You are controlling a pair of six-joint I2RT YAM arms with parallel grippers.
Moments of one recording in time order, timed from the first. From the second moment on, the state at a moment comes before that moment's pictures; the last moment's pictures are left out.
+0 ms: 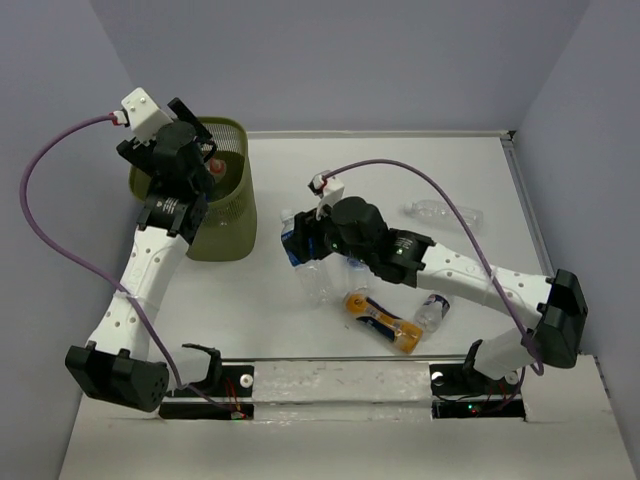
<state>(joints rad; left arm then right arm) -0.25 1.21 1.35 -0.17 -0.85 -0.36 1.04 1.46 1.26 -0.15 0.15 0.42</state>
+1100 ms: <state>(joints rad) -0.25 0.43 0.94 -0.70 -0.15 -0.63 1.03 2.40 2.55 0.16 0.14 0.08</state>
